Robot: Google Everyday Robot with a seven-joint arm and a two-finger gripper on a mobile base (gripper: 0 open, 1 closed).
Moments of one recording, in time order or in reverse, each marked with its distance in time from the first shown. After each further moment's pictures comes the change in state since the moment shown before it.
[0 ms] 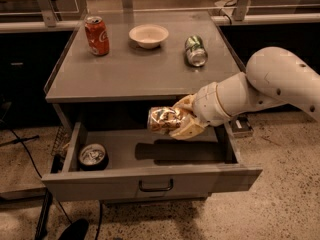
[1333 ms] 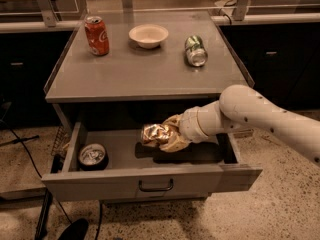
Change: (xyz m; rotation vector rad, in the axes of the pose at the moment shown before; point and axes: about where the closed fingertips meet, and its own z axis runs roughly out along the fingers) arm 0.055 -0.004 0.094 0.017 -0.012 -0.031
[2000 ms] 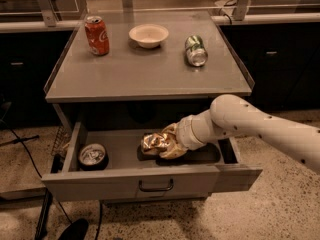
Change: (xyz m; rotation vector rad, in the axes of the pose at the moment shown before) arm 0.030 0.009 0.027 -0.013 0.076 -0.011
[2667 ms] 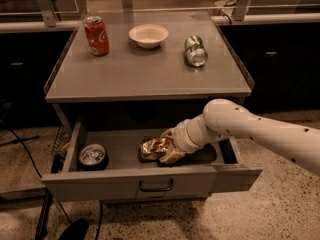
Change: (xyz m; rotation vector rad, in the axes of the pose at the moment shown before) arm 0.012 0.007 0.020 -0.030 0.052 -0.023
